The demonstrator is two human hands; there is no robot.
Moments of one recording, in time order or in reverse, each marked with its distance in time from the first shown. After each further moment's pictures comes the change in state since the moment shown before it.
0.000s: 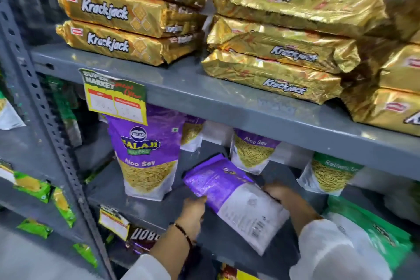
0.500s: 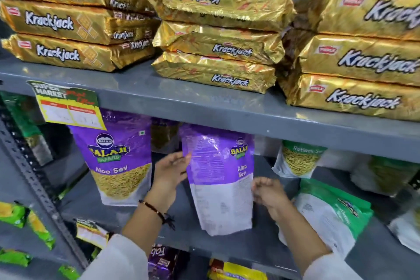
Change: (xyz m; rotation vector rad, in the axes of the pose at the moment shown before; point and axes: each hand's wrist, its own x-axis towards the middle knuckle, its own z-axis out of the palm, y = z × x) left_hand -0.026 0.069 0.016 -0.077 -0.264 0.484; right_hand -0.068 0.038 -0.003 0.888 0.190 -0.039
